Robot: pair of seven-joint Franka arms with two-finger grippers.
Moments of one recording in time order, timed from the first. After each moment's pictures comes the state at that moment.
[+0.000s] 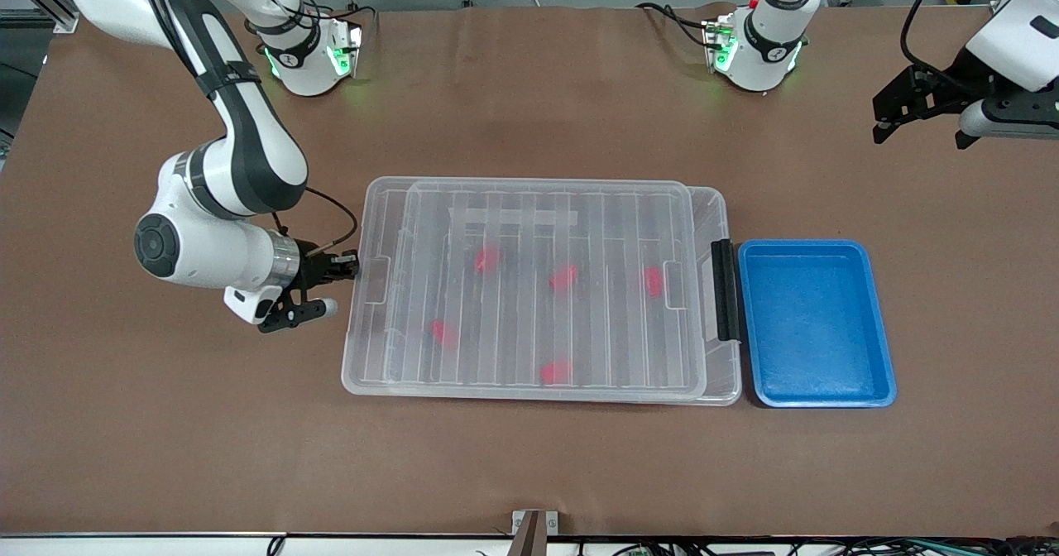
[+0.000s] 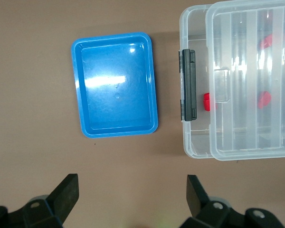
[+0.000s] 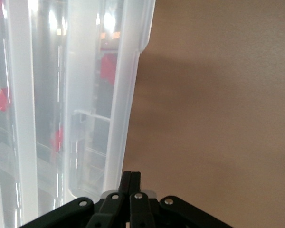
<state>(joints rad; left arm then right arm) 0.02 -0.08 -0.19 -1.54 0.00 1.49 -0.05 0.09 0.40 0.17 -1.77 0.33 2.01 -0.10</state>
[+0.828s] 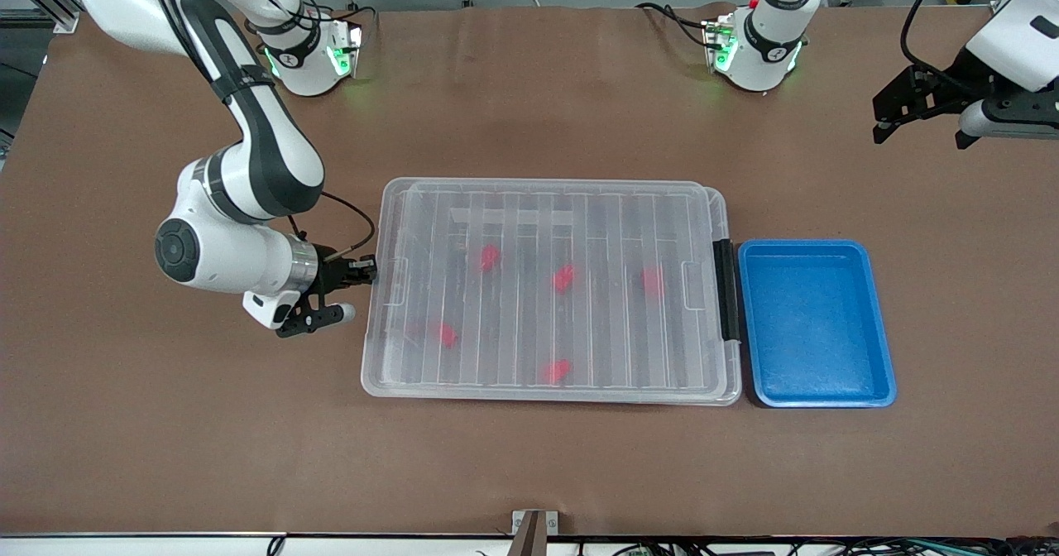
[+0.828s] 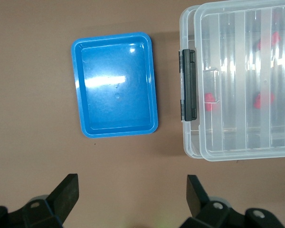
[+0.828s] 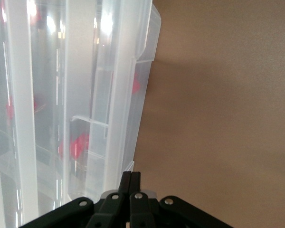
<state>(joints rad) 0.02 -0.08 -0.19 -1.54 0.00 1.49 -0.05 0.10 0.42 0.20 -1.74 0.34 2.03 -0.08</state>
